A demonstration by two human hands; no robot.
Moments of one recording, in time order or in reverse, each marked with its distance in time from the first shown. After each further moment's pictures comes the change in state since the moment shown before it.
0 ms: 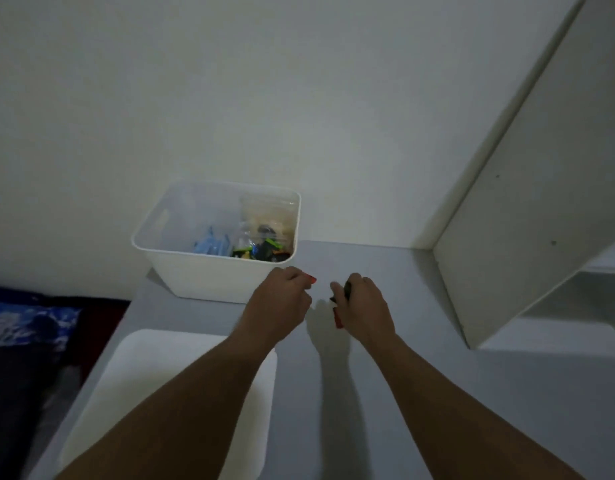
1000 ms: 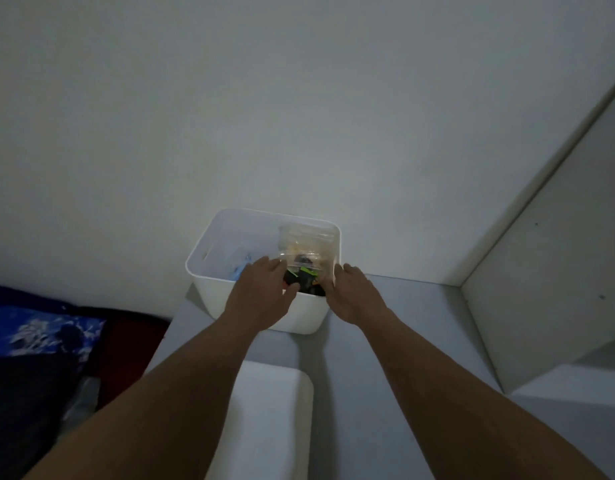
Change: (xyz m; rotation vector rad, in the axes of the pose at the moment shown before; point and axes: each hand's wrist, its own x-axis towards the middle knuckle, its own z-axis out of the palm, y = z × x) left_hand 0.032 -0.104 -0.091 0.190 -0.069 -0.173; right_hand 0.069 -0.132 -0.001 -0.206 -0.252 -0.149
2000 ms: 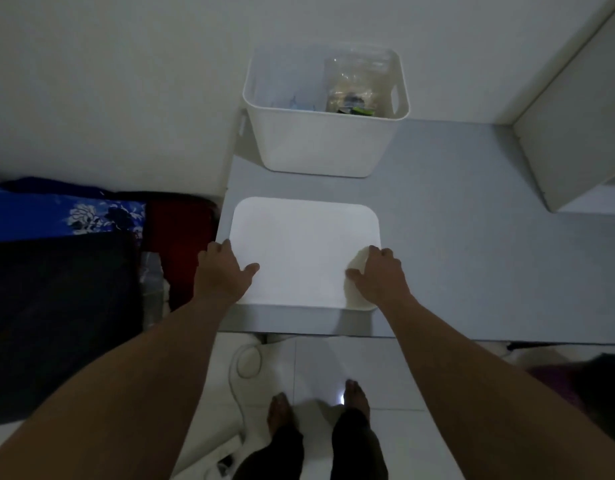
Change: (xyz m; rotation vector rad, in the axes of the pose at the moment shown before) left_hand -0.284 -0.140 0.022 -0.049 -0.380 -0.550; right_hand -0.212 -0.058 0.198 0.097 -0.134 0.411
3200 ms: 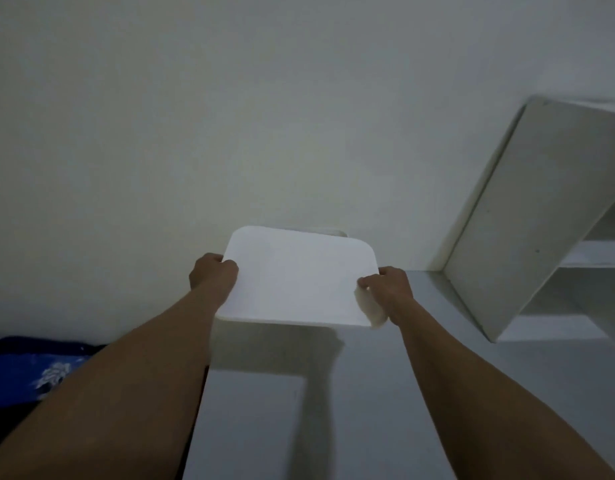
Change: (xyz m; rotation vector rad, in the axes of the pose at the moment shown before) left_hand 0.075 0.128 -0.226 -0.705 0.210 -0.140; right_hand 0.016 -0.069 -0.225 0.753 0.340 0.032
